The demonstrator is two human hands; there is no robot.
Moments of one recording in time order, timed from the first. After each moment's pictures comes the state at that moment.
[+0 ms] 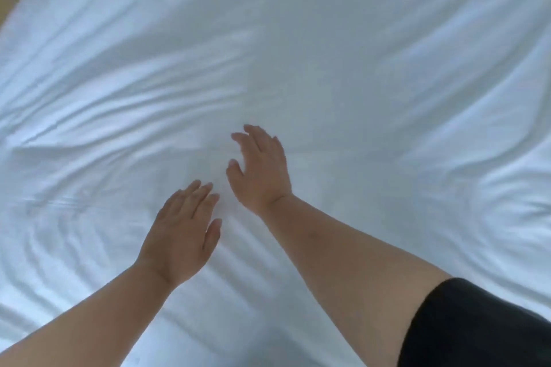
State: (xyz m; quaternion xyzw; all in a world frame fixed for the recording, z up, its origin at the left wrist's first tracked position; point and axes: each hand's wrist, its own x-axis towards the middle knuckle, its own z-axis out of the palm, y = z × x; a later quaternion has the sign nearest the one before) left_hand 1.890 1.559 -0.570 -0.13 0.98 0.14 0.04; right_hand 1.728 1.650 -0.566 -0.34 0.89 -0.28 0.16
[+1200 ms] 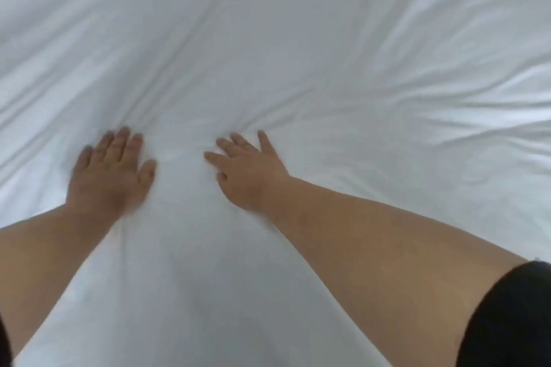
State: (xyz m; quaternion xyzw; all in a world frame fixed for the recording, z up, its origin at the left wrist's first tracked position) left_hand 1.515 1.739 -0.614 -0.25 0.95 -0.08 0.19; right_hand 1.415 1.986 -0.630 -0.41 0.87 -0.09 0.24
